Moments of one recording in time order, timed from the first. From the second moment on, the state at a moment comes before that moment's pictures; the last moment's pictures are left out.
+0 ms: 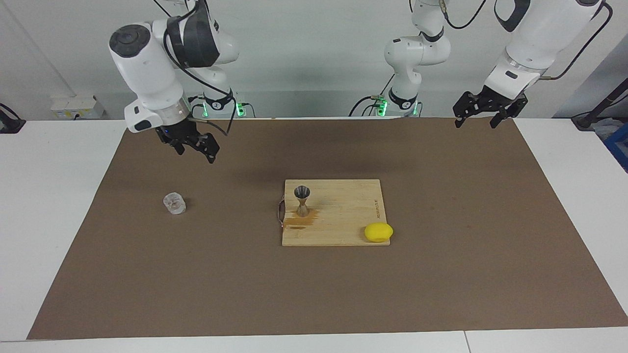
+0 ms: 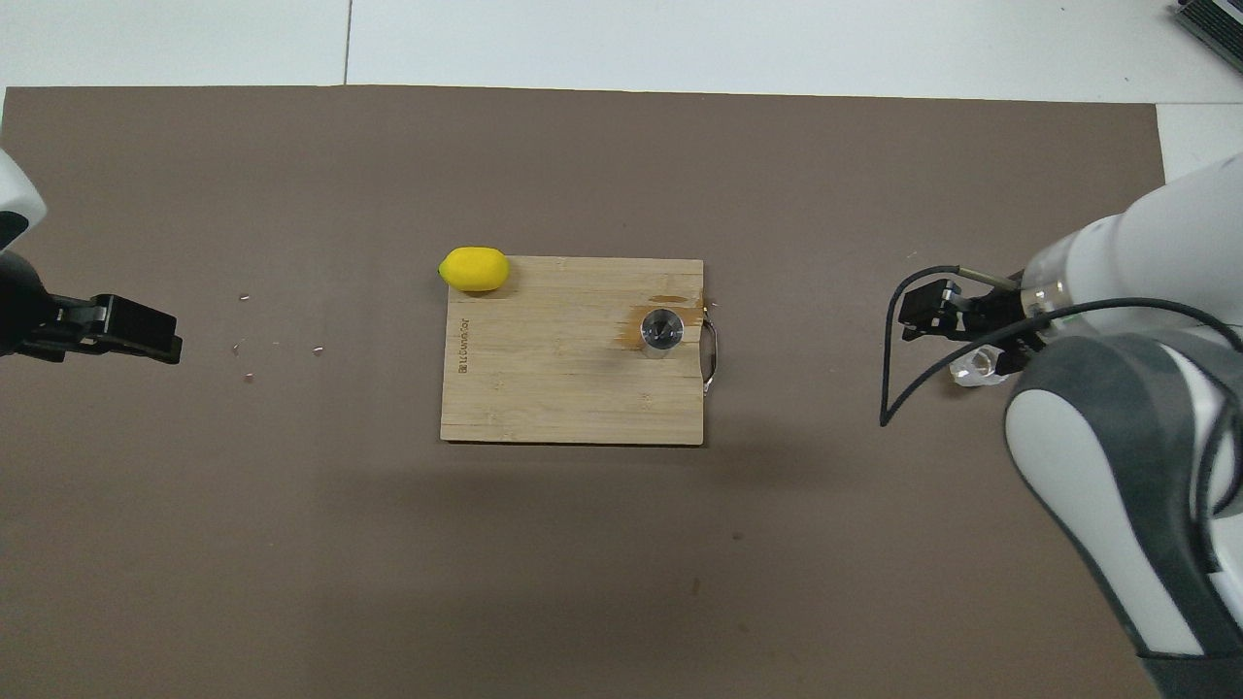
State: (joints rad) left arm 0.01 -0.04 -0.10 -1.60 -0.02 1.49 -0.01; right arm 0.10 -0.03 -0.01 -1.76 0.03 1.70 0.43
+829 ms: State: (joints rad) left arm 0.01 -0.04 -0.10 -1.60 -0.02 1.49 -0.01; right arm -0.01 -0.01 -0.01 -1.59 -0.03 1.54 0.32
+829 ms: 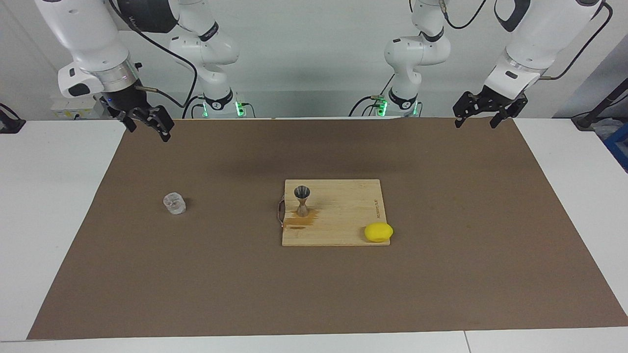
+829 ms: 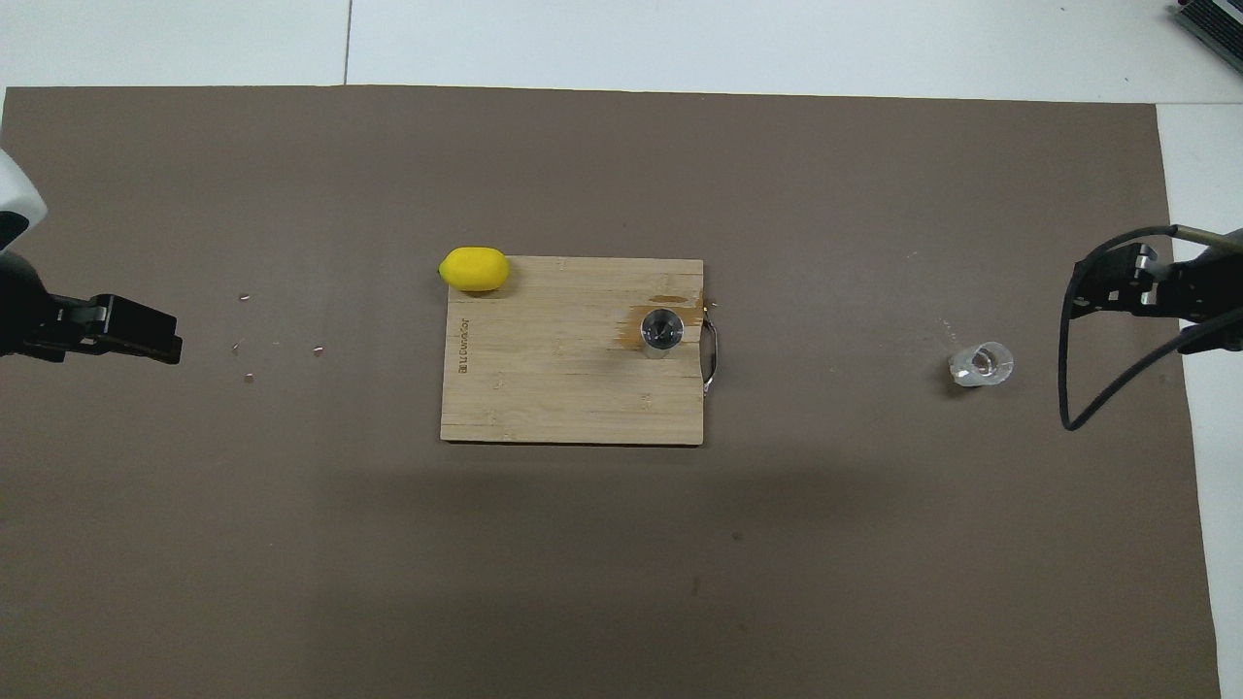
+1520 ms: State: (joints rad) left arm 0.01 -0.04 -0.10 -1.60 -0.02 1.49 -0.01; right arm 0.00 0.00 0.00 -1.61 0.00 1.55 0.26
